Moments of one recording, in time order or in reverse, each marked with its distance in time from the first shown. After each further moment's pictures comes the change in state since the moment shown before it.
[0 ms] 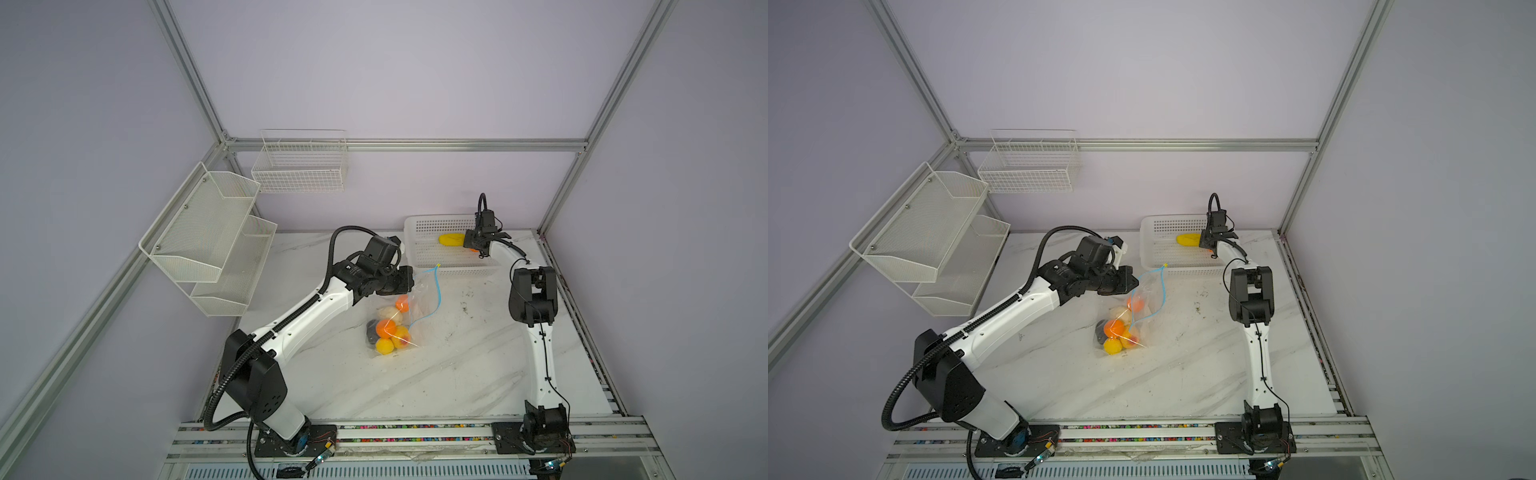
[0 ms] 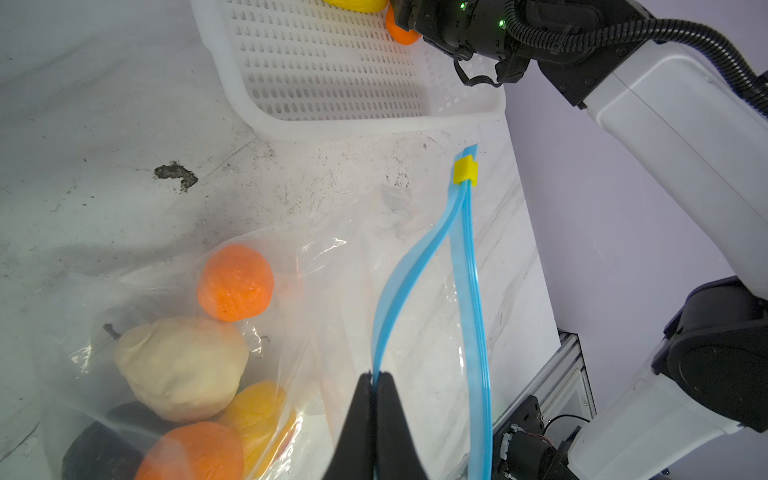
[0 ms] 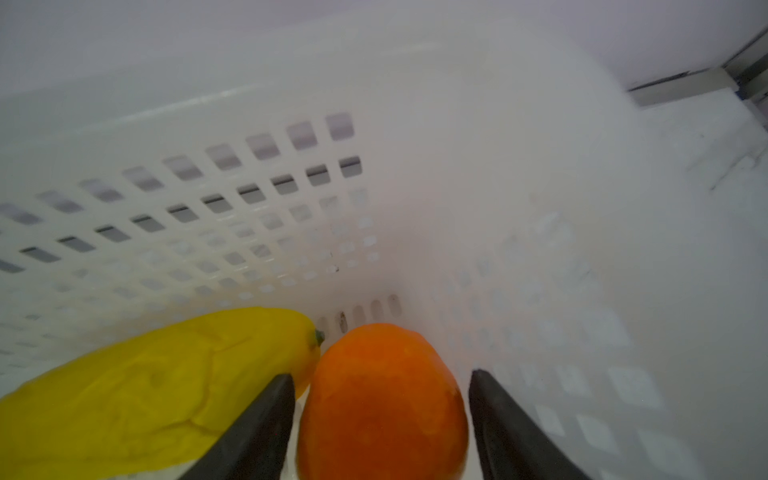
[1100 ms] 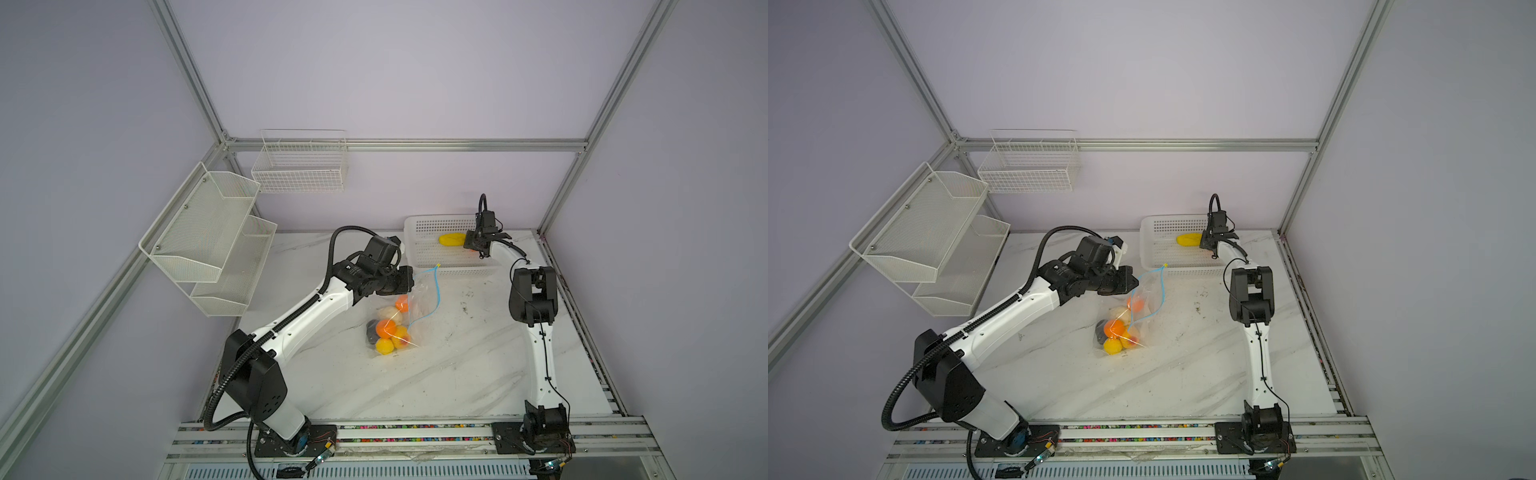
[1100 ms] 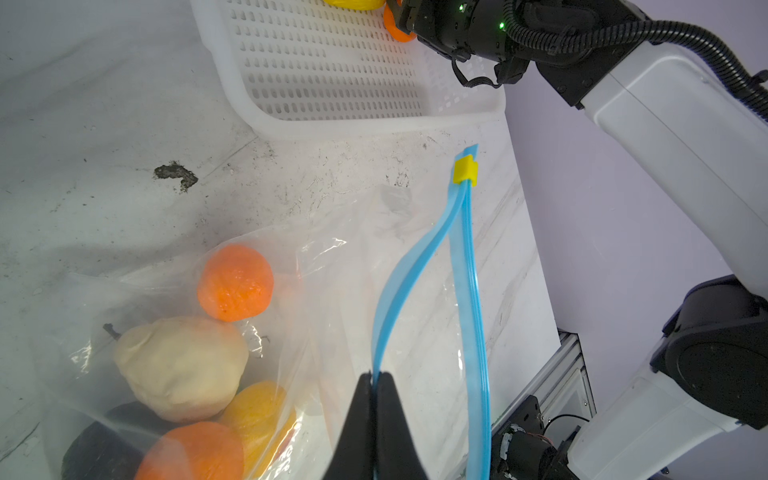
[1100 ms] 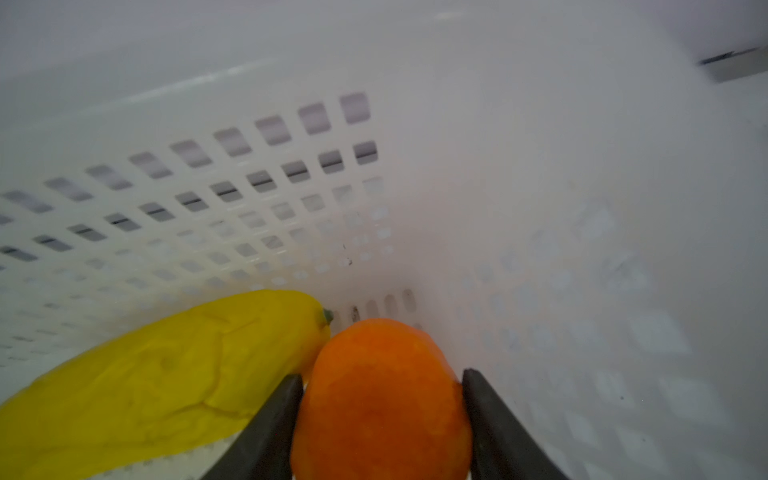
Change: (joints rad) left arm 0.000 0.000 0.000 0.000 0.000 0.000; right arm 0.000 -0.006 -0.006 0.001 -0.051 0.013
